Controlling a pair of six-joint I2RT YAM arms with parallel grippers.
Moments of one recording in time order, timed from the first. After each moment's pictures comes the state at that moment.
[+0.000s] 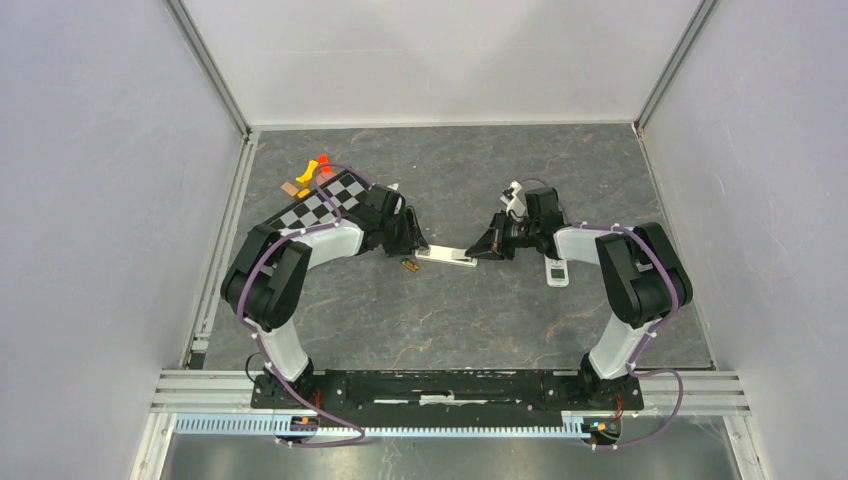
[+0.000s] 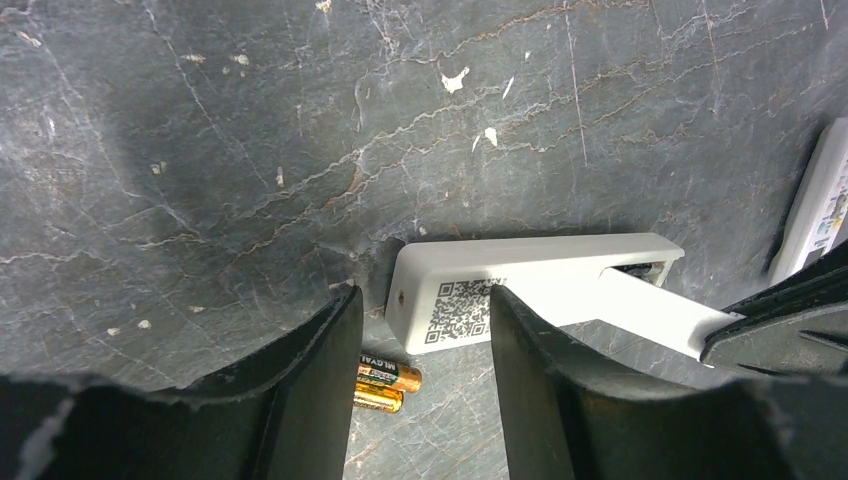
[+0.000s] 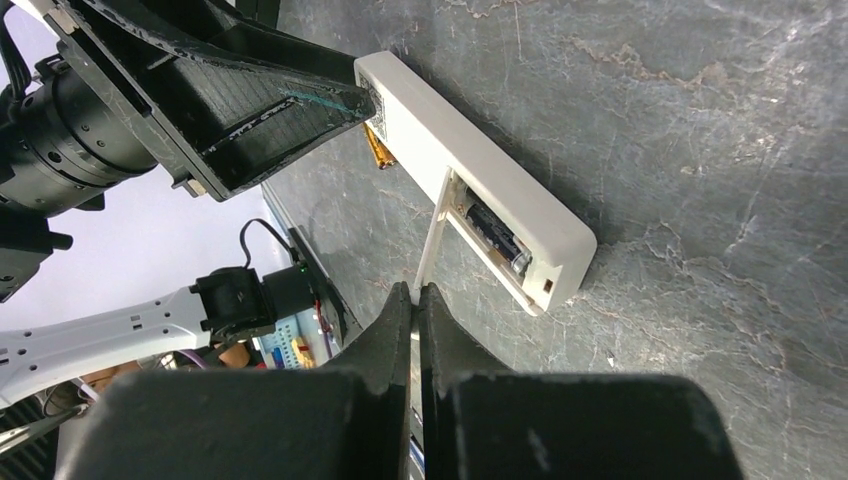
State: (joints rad) left arm -0.50 1.78 0.99 -0.10 0.19 -0.67; right arm 0.29 1.76 0.81 0.15 -0.82 0.74
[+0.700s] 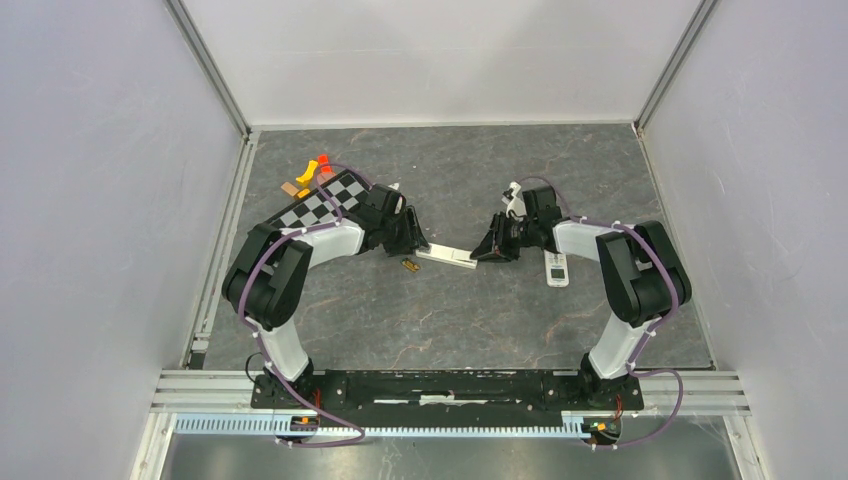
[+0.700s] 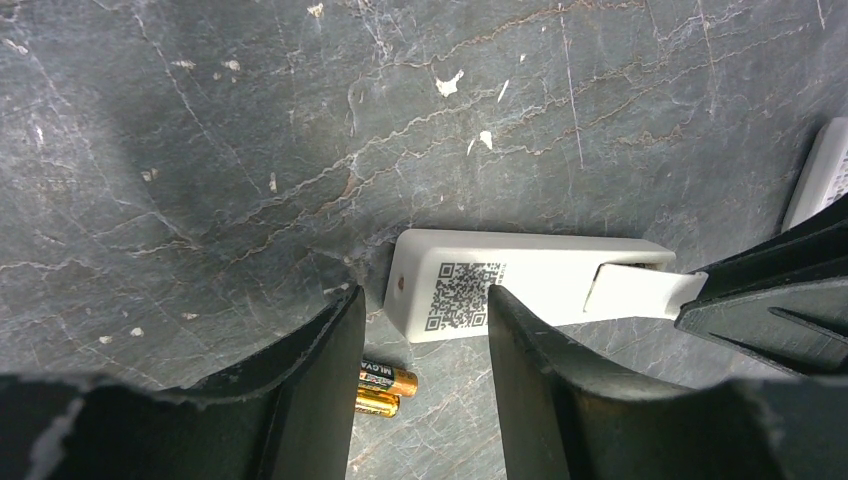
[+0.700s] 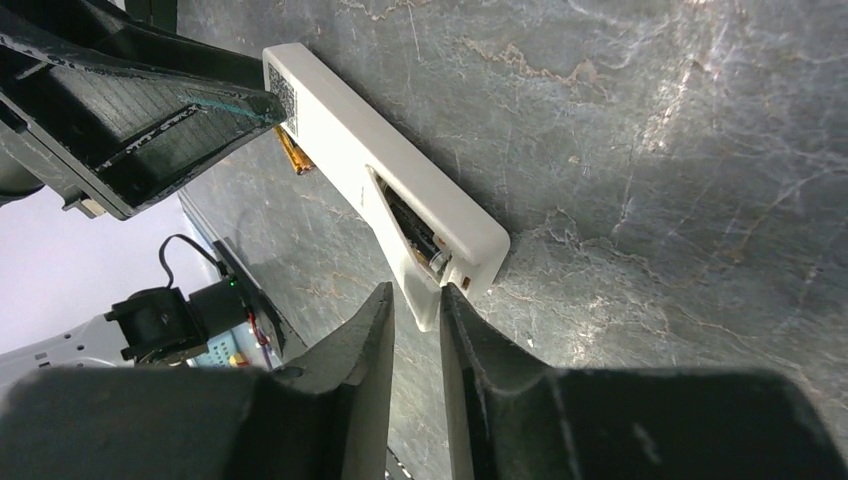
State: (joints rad) left arm -0.50 1.79 1.00 -0.10 0.19 -0.67; right arm 0.29 1.77 0.87 -0.04 -0.70 0.60
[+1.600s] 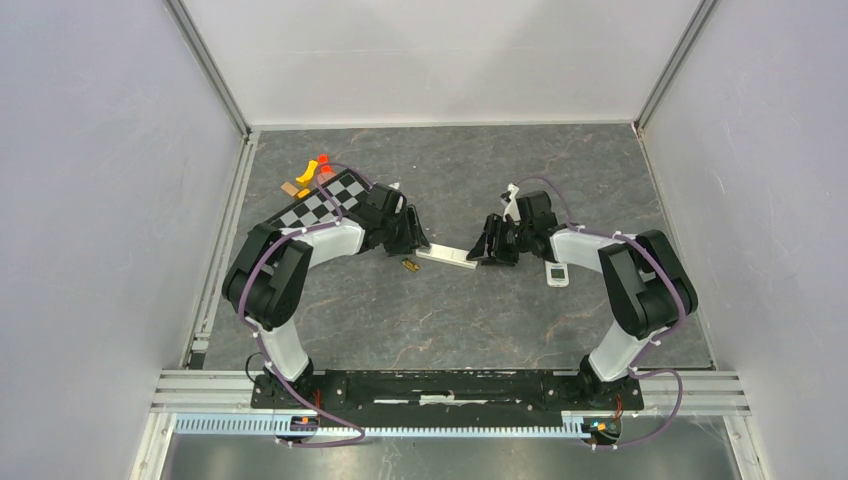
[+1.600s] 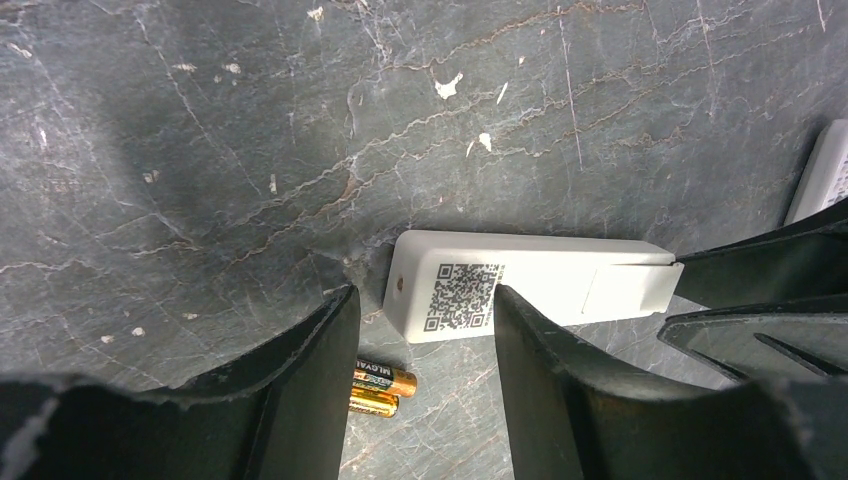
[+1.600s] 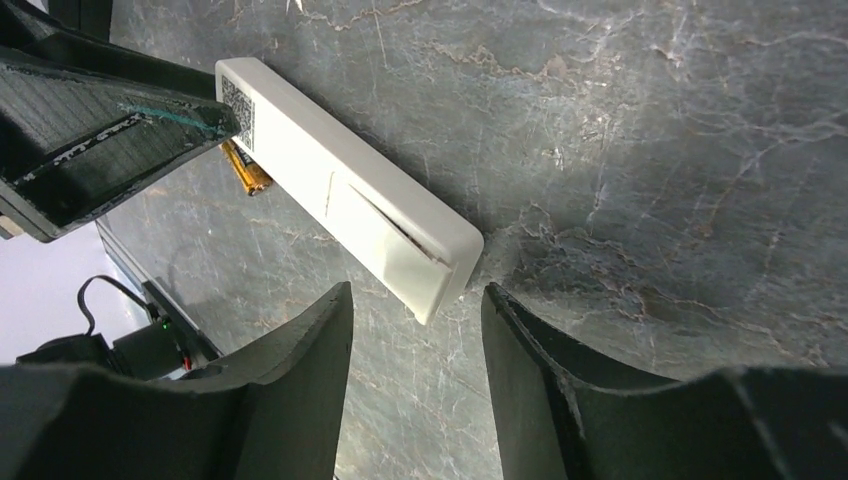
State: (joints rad) left arm -0.50 1.79 1.00 -0.11 0.18 -0.67; right arm 0.34 1.70 0.83 -0.03 -0.51 0.57
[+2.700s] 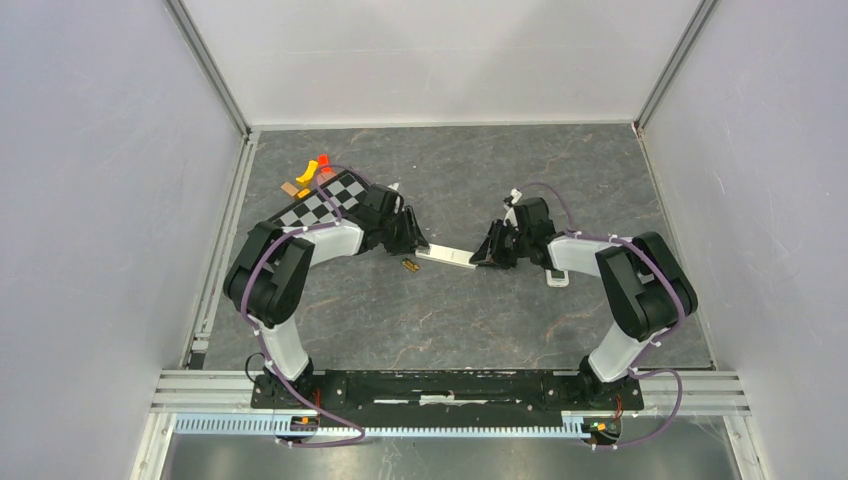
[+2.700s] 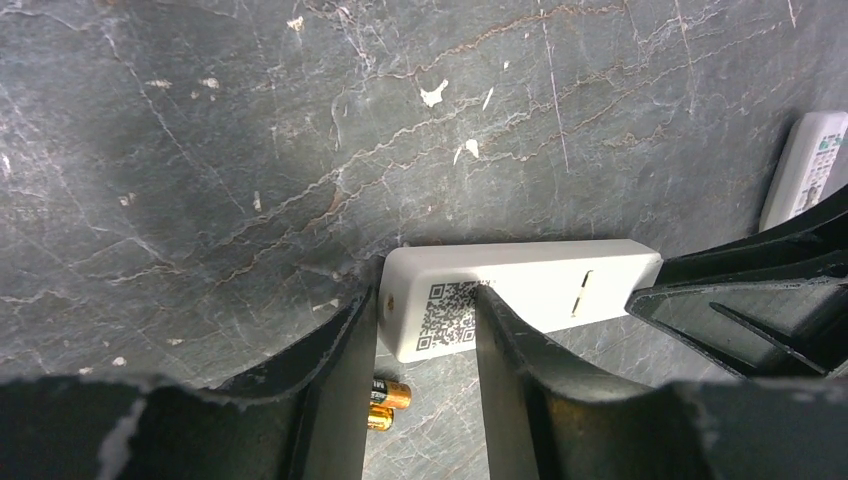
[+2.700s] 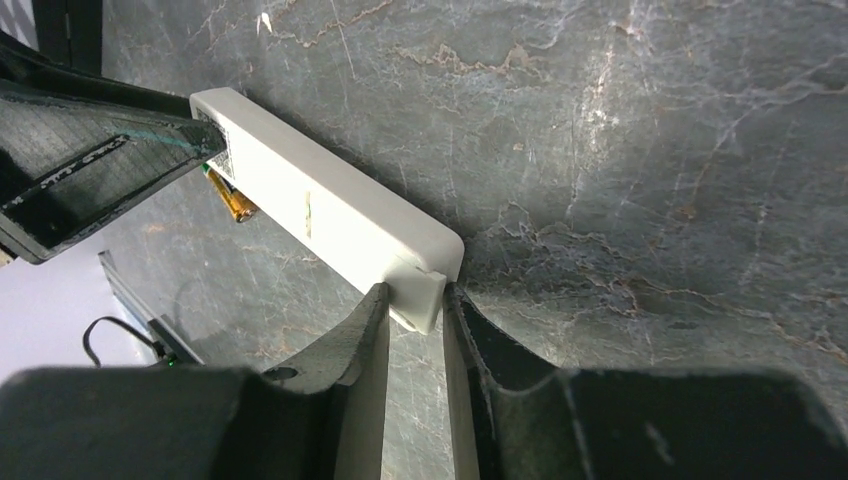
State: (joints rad) left arm -0.49 1.81 0.99 -0.05 0.24 -0.67; right arm 0.38 1.69 0.74 0.10 -0.43 0.68
